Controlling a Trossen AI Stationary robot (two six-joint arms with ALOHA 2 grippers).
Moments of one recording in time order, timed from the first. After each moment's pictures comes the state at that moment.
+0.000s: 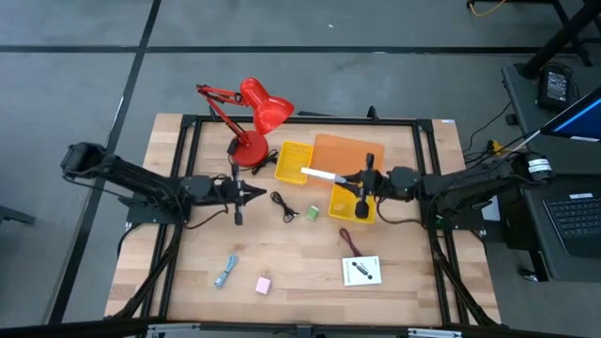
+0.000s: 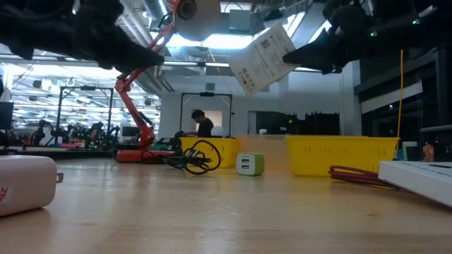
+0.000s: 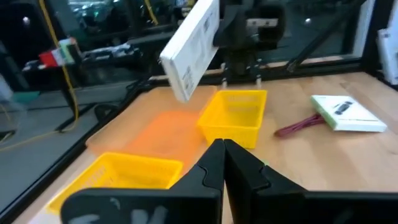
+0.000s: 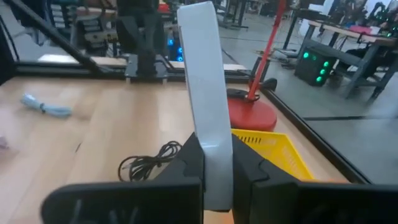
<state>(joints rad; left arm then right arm) -0.13 0.97 0.22 0.63 -0.32 0.09 0.02 1.12 0.40 0.56 0.25 -0.06</state>
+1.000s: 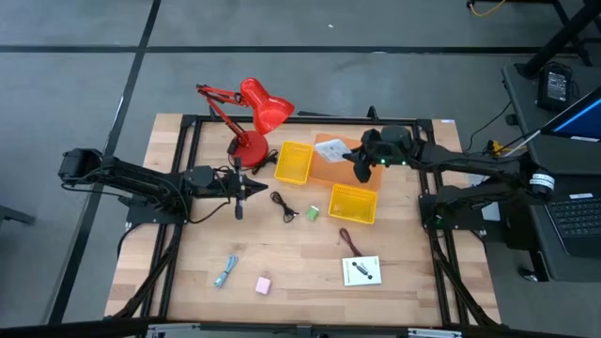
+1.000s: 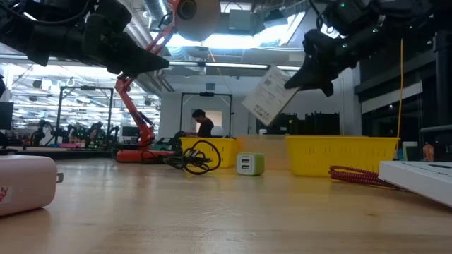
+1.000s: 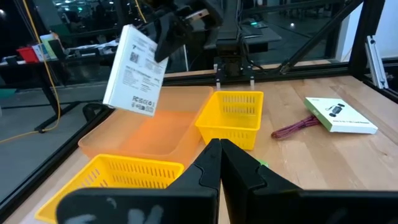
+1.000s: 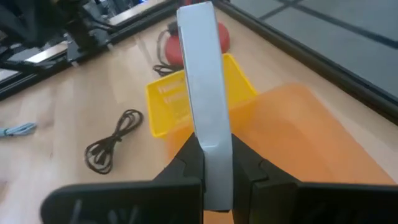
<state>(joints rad) 0.02 0.97 0.22 0.63 -0.13 0.09 -0.44 1.12 0.63 -0.01 -0.12 0.24</state>
